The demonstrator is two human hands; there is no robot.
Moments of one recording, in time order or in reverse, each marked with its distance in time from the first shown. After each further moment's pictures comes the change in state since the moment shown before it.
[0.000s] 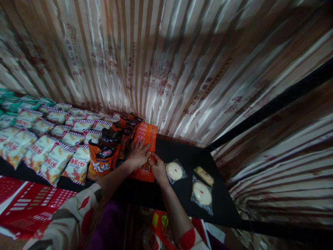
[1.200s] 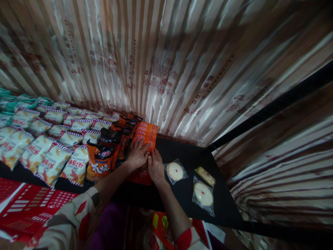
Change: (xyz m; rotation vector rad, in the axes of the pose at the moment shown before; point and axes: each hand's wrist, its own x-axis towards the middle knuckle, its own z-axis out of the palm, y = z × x) left_hand -0.005 -0.005 0.001 0.000 0.111 0.052; right_hand -0.002 -0.015 0.005 -0.499 0.062 -0.194
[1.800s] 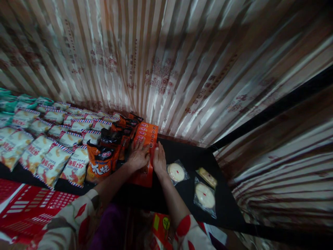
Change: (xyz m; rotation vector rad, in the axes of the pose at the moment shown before) left_hand -0.001 -0.001 0.005 0.057 0.060 0.046; right_hand 0.030 0.006 -0.003 0.245 0.064 0.143
